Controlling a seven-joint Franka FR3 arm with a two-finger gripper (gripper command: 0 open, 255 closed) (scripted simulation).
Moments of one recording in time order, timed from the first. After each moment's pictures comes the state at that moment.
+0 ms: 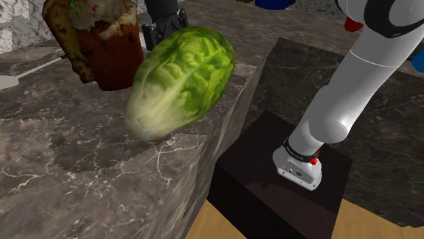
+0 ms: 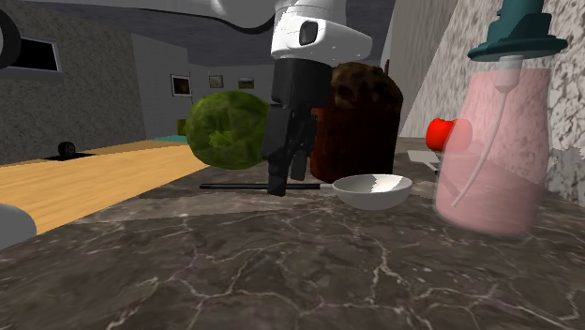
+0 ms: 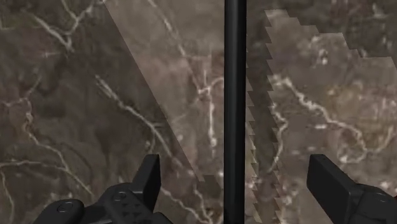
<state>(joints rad) 0.19 0.03 0.41 -1.58 -0.06 1.47 0.39</state>
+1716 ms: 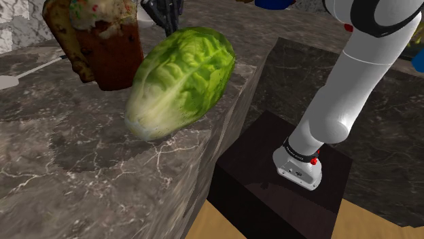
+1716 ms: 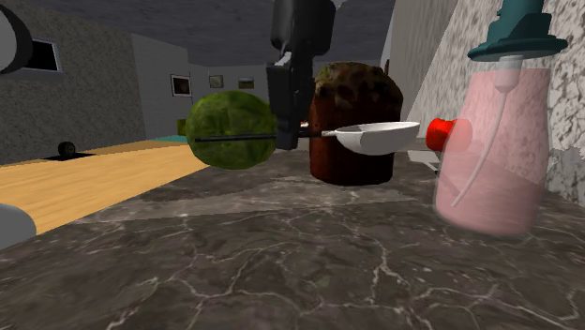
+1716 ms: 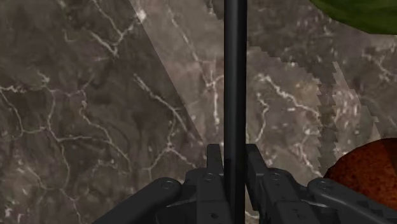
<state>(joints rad) 0.21 0.11 0.42 -1.31 -0.09 1.27 0.40</state>
